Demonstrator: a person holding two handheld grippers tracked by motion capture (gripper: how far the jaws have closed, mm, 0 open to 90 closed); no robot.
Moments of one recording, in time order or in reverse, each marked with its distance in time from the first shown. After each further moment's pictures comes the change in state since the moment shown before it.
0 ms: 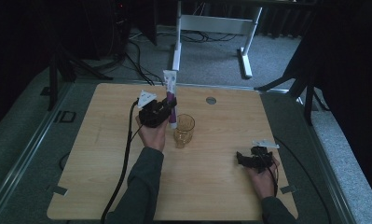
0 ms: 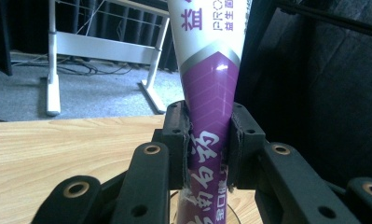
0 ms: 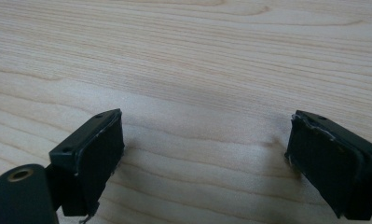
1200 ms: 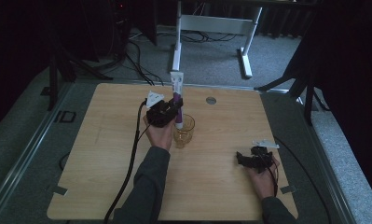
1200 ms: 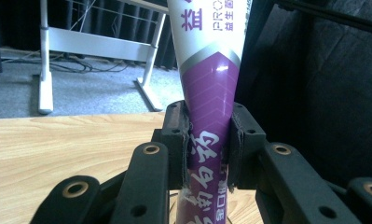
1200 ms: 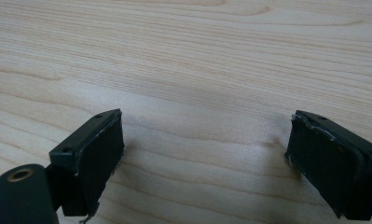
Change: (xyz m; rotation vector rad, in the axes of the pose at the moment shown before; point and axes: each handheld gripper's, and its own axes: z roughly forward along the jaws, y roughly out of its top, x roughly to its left) left arm -0.007 -0.010 0.023 0.012 -0.016 -0.007; right arm 0.000 0.000 0.000 0.001 0.001 -0.001
